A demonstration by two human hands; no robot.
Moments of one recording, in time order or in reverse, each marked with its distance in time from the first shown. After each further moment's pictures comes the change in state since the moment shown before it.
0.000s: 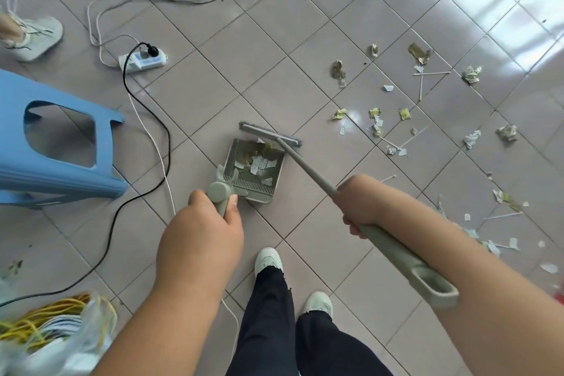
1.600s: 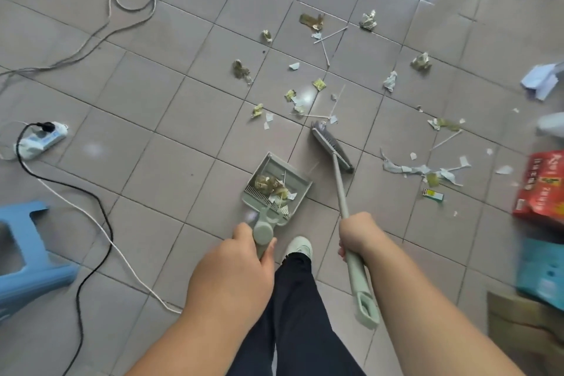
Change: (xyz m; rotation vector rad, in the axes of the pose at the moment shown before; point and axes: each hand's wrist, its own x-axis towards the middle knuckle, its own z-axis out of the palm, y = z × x) left_hand -0.105 0.174 0.103 0.366 -0.364 0.547; right_hand 0.029 0.246 -0.024 0.861 0.056 0.389
